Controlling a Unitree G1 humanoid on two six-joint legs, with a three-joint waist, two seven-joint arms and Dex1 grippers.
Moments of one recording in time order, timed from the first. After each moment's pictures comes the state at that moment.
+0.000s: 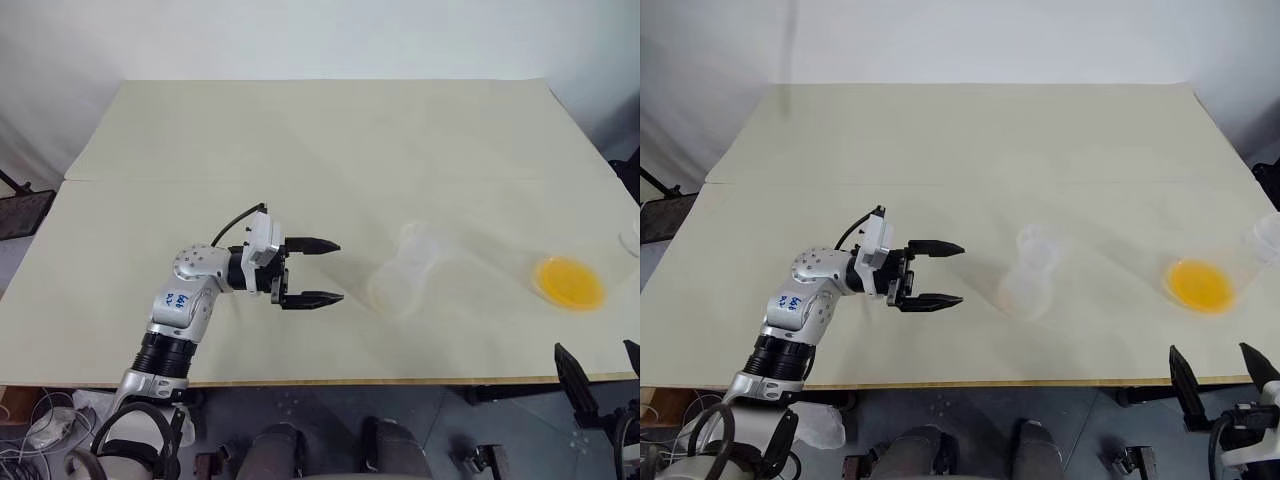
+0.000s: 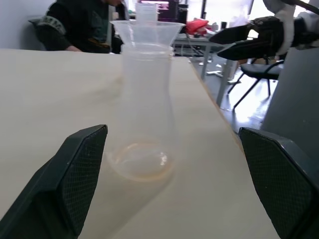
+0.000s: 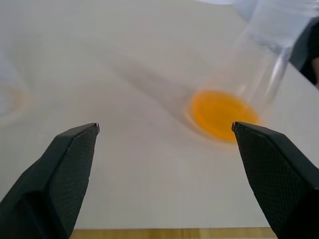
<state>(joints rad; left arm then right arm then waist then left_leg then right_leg) -0.58 0.37 -0.08 0.13 -0.42 0.20 -1.20 0.71 -0.21 -0.70 -0.74 0.53 0.15 0.42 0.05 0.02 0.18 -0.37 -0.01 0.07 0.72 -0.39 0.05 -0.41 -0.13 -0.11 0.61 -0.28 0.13</state>
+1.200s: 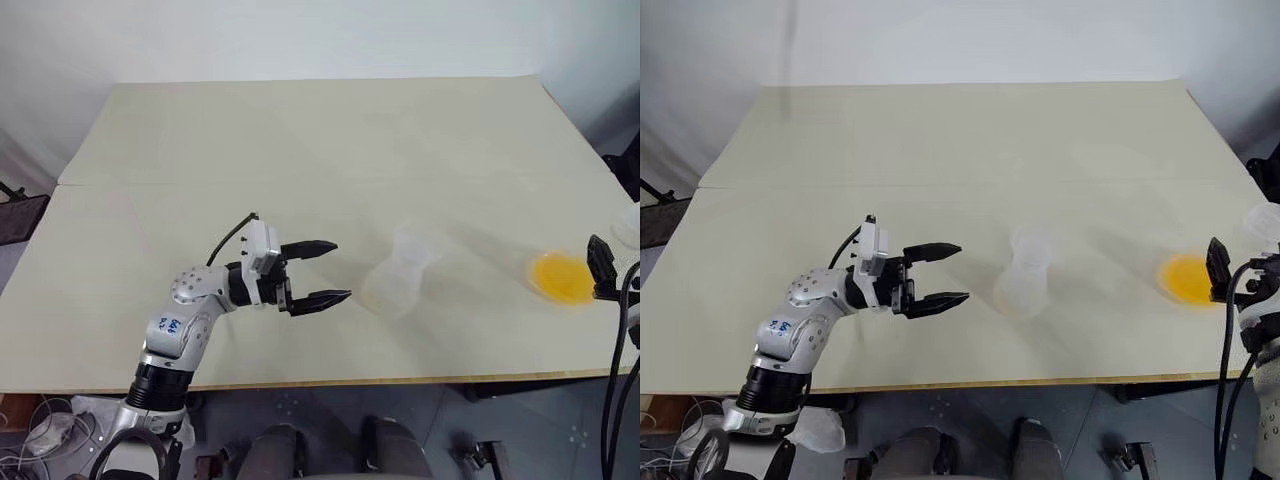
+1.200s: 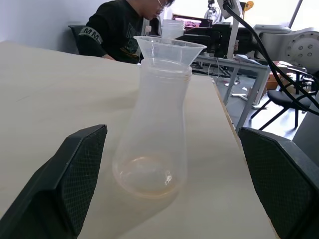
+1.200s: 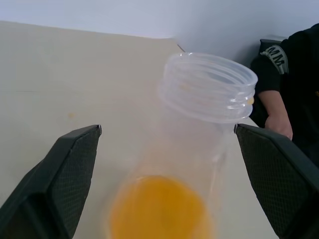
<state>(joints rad) -0.42 0.37 -0.06 -0.11 -0.49 0.34 -1.02 0.03 -0.55 -0.71 -0.39 0.48 0.49 0.21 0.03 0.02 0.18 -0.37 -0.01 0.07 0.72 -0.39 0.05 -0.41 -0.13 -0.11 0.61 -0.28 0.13</state>
